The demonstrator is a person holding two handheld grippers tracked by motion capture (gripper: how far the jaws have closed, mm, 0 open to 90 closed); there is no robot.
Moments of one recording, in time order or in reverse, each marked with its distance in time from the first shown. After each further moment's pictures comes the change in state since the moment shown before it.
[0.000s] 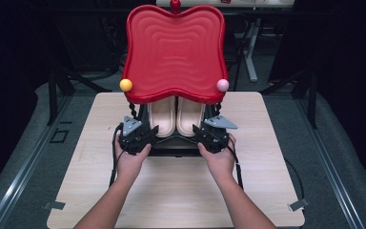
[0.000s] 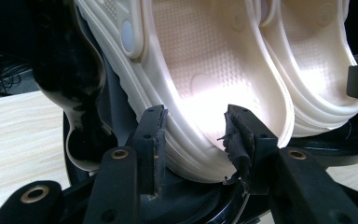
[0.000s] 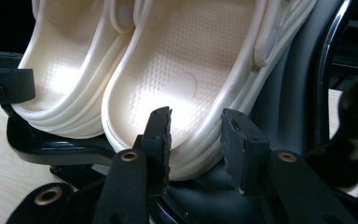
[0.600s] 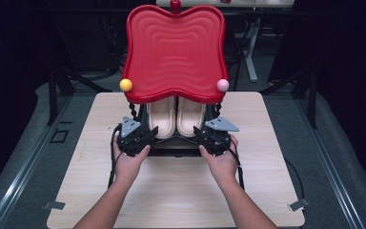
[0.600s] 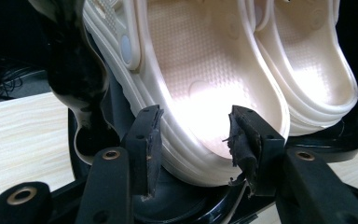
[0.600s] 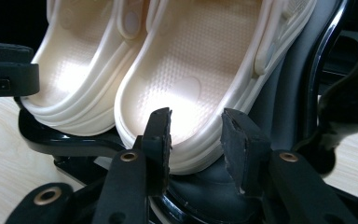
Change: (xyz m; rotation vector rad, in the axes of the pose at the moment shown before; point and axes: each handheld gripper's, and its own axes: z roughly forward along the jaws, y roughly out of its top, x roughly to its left) left arm -0.002 0.002 -0.009 -0.007 -0.006 0.009; right arm 0.004 0.002 -0.015 -0.015 0.001 -0.045
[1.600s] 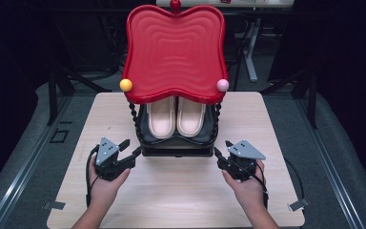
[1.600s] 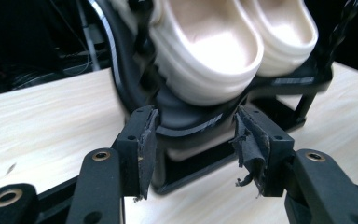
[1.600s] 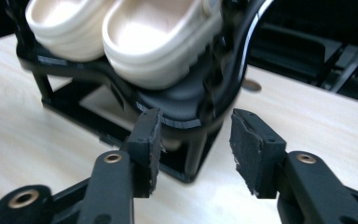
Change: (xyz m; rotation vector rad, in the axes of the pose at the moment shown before) left arm 0.013 -0.037 -0.074 0.005 -0.003 0.066; right arm -0.022 -0.045 -0.076 0.037 -0.056 -0.097
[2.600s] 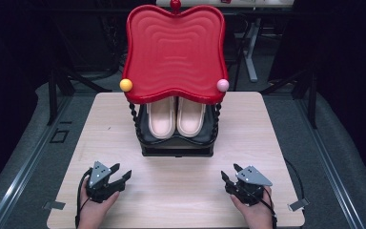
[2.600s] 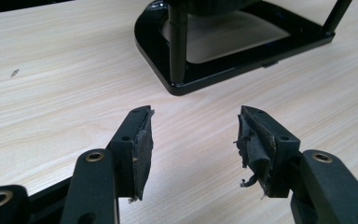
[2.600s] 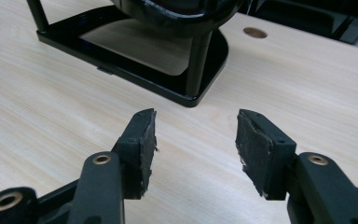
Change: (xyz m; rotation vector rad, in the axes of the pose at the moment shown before) left arm 0.017 -0.079 -0.013 0.149 0.005 -0.014; right arm -0.001 -0.075 -0.013 0.046 0.014 -0.007
